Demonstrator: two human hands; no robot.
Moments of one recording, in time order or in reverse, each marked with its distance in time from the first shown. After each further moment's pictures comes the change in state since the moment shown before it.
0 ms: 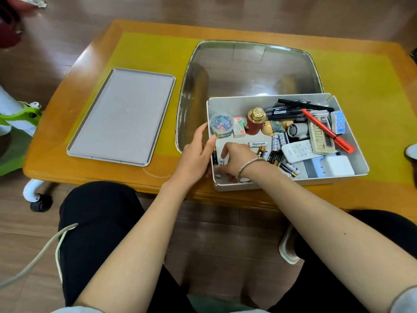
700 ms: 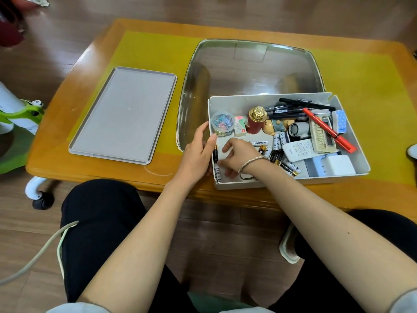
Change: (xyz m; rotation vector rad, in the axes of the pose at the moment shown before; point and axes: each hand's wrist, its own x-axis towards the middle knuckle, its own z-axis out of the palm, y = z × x) left_hand 0.002 -0.005 0.005 -0.004 0.053 0.009; right_hand 0.002 0.006 0.001 0.287 0.001 0.034
